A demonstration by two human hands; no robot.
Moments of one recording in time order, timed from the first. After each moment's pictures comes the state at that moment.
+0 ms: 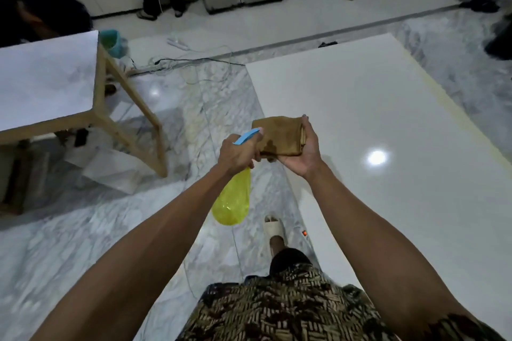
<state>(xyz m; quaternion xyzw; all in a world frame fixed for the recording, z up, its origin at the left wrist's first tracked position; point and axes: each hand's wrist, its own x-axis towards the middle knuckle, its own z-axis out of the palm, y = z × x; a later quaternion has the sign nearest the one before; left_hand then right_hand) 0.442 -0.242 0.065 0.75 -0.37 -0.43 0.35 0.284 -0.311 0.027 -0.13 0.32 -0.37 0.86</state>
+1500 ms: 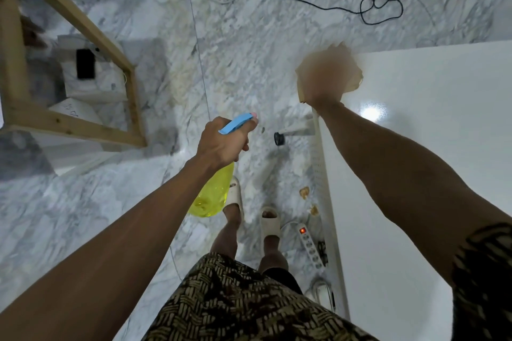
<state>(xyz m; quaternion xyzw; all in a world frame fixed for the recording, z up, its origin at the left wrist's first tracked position) 0.711 -0.500 -0.066 0.77 -0.25 -0.52 0.27 0.538 -0.715 -0.159 -0.75 0.66 0.04 0.04</state>
